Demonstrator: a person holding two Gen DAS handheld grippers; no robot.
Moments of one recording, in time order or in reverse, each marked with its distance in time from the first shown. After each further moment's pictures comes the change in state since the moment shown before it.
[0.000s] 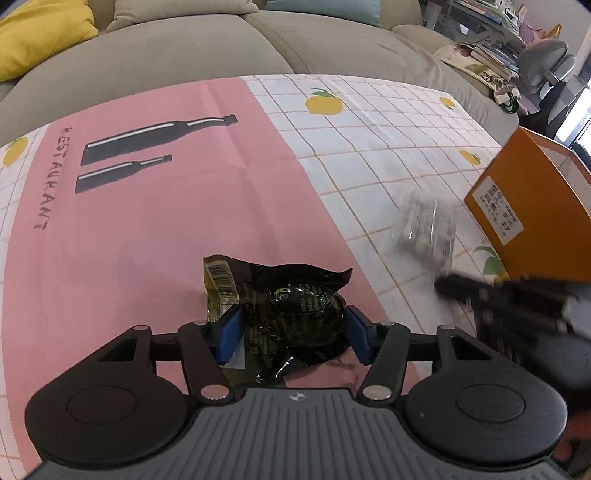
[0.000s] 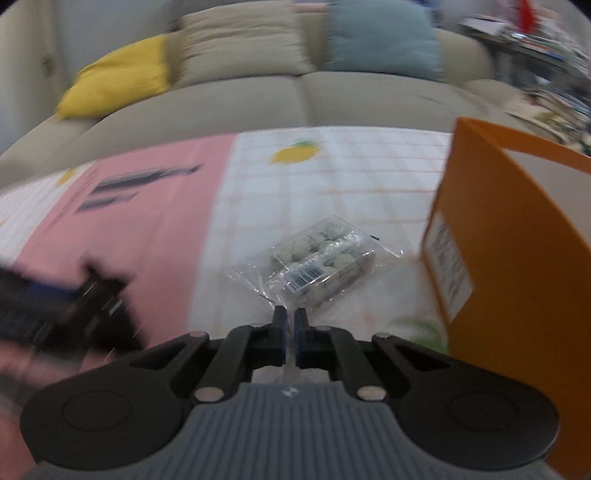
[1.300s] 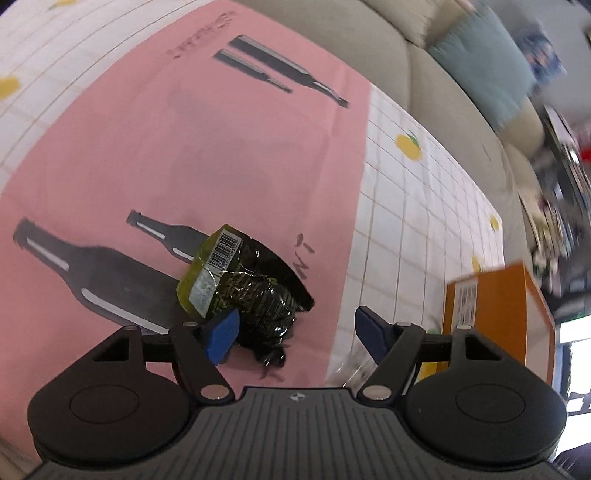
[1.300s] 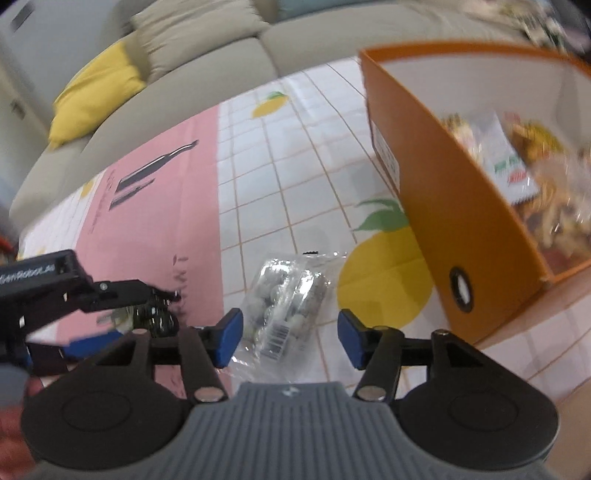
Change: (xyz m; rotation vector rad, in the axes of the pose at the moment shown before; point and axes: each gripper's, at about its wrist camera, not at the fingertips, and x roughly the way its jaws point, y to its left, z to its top) left arm -0.048 0.007 -0.042 -0.759 -0.001 -0.028; right arm -0.071 -0.023 -0.022 0.338 0.192 0.068
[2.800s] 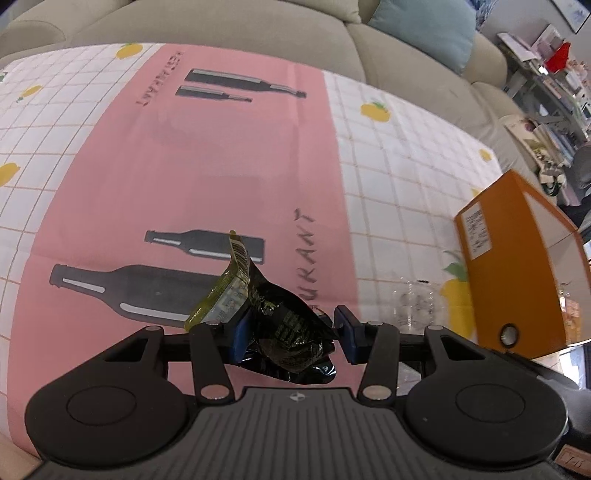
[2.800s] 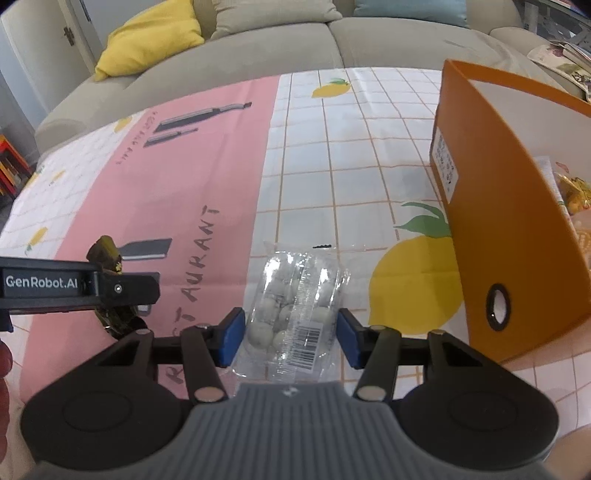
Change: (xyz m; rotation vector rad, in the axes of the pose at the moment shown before) left arm -0.032 -0.013 -0.046 0.356 -0.061 0.085; right arm 0.003 0.026 -0.024 -0.295 0.007 0.023
